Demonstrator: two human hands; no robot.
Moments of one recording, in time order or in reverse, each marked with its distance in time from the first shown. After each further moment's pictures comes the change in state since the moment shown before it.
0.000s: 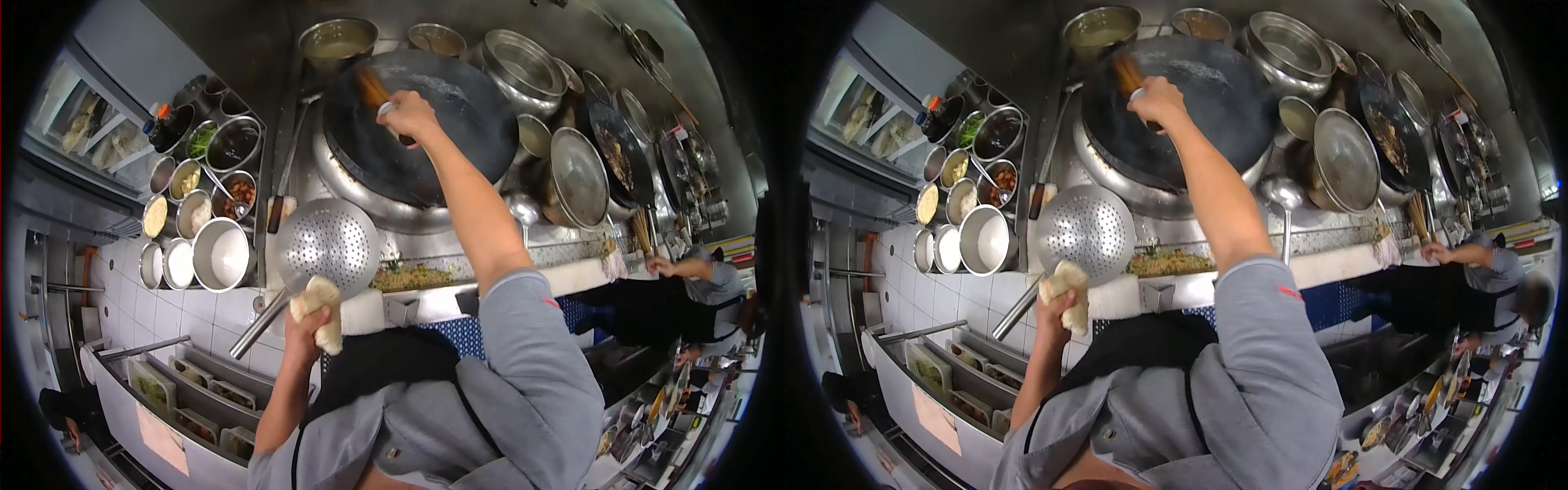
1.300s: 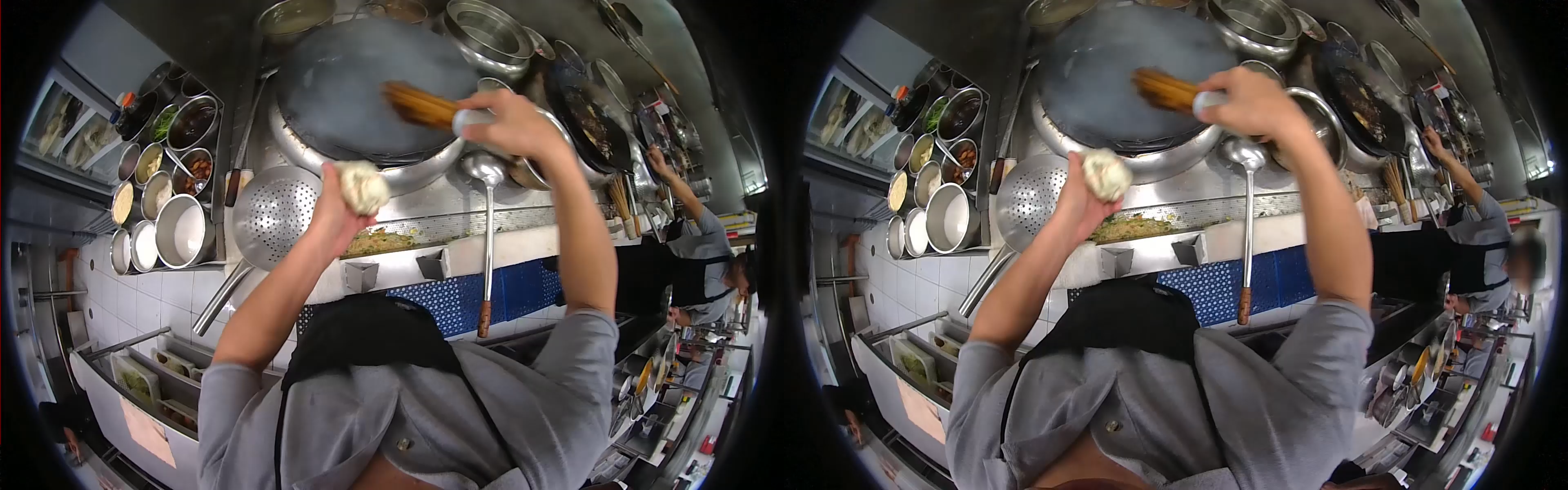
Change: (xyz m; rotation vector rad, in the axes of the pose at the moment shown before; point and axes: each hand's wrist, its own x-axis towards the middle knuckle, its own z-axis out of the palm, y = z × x) left_hand 0.091 0.002 0.170 -0.115 -0.265 -0.358; right_hand -0.167 0.072 -0.181 -0.439 -0.076 -0.188
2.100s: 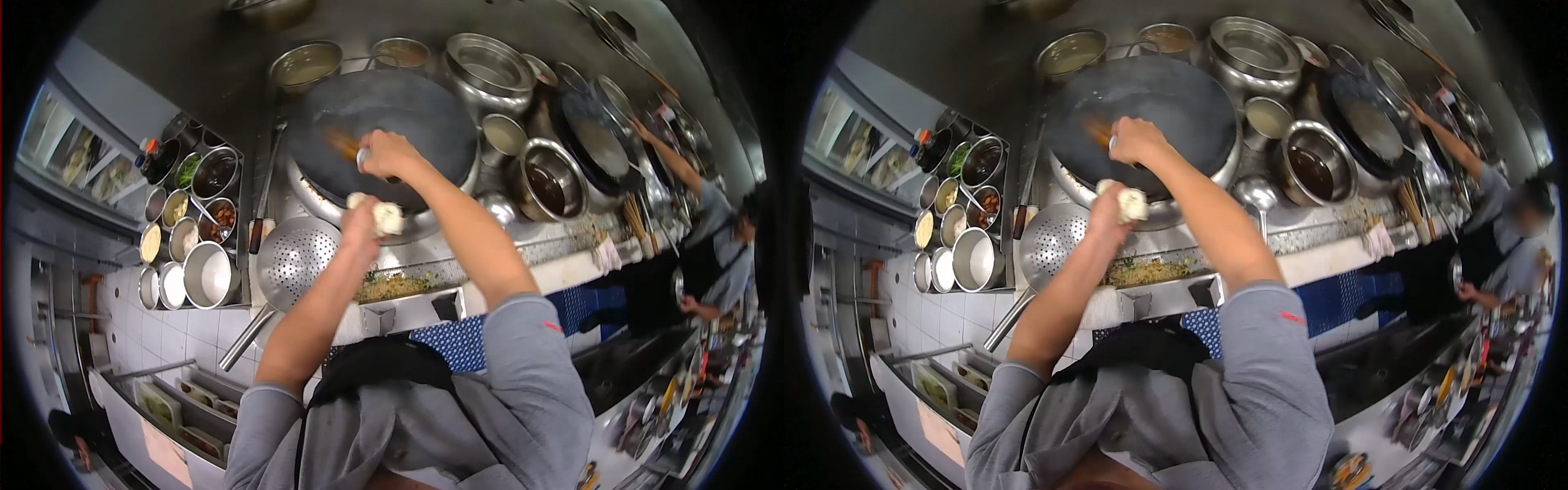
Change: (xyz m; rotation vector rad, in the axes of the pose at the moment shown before) left_hand 0.071 0.013 0.026 0.037 0.367 0.094; right_hand 0.146 -0.061 0.128 0.116 0.025 -0.085
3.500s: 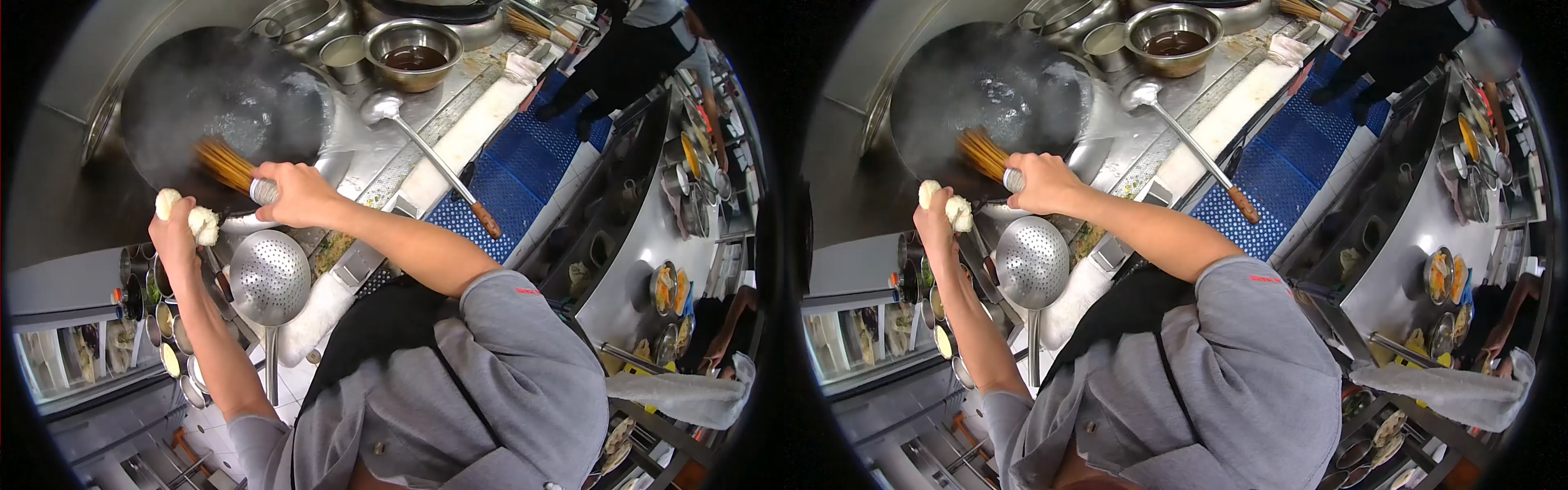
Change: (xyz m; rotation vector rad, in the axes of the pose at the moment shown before) left_hand -0.089 0.141 -0.035 0.834 -0.137 0.846; right_hand -0.205 -0.031 0.029 0.700 0.451 0.100
